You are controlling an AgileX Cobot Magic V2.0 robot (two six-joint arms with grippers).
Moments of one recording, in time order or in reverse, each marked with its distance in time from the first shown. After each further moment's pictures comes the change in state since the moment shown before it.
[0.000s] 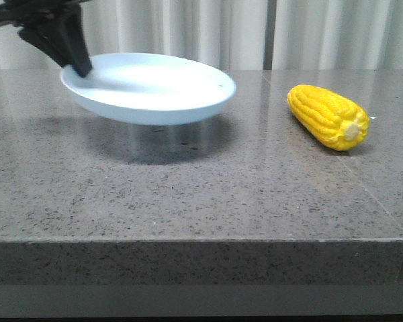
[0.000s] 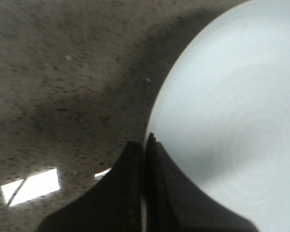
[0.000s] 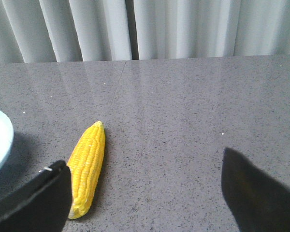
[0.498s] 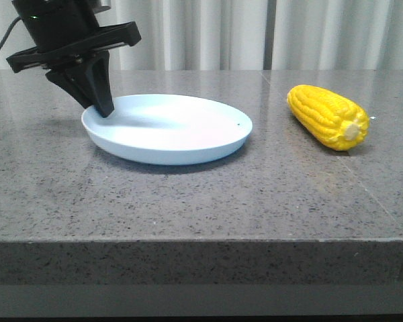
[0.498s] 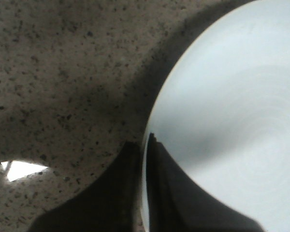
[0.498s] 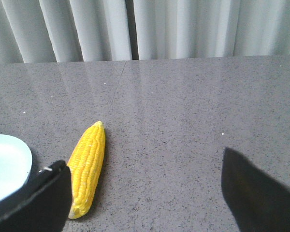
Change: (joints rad) left arm -0.041 0.104 0.000 -0.002 0.003 0.001; right arm 0.000 0.000 0.000 0.000 0.000 0.000
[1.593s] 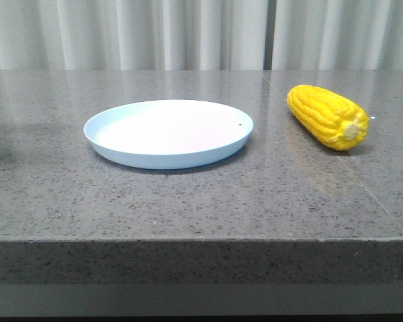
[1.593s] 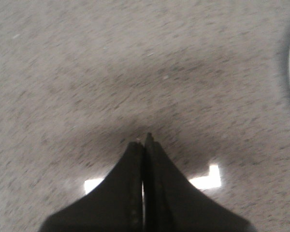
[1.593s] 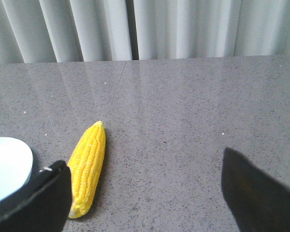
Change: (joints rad) left arm 0.128 -0.574 0.423 0.385 -0.082 -0.150; right arm 0.000 0.000 0.000 0.000 0.000 0.000
